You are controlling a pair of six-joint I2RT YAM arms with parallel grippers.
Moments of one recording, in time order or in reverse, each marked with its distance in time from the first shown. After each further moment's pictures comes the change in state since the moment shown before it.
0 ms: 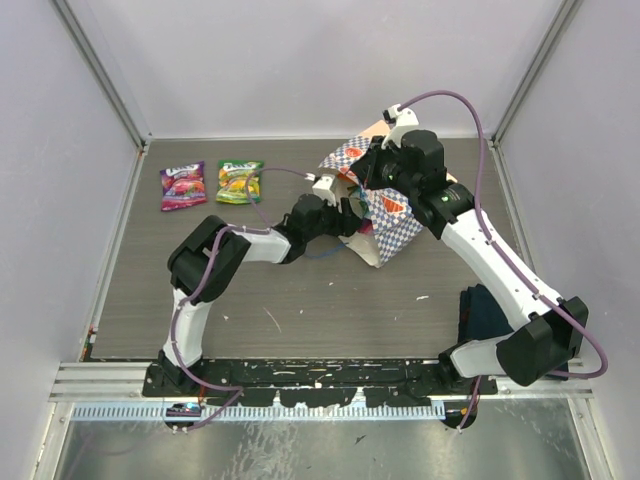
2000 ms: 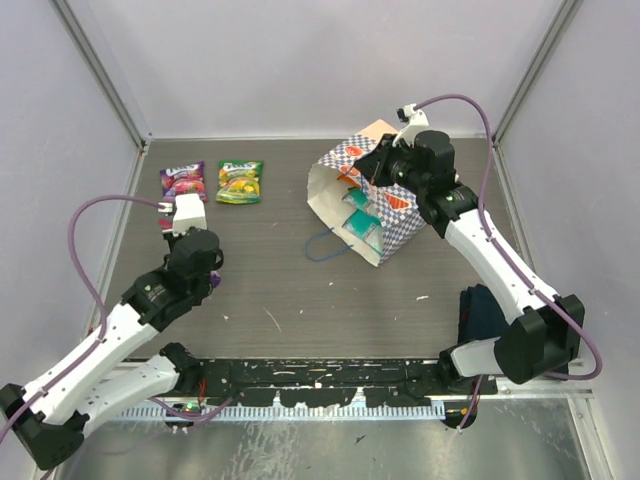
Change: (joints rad) left arm 0.009 -1.306 -0.360 -1.147 -1.007 0.220; right arm -0.096 0.000 -0.077 0.132 -0.143 0.085
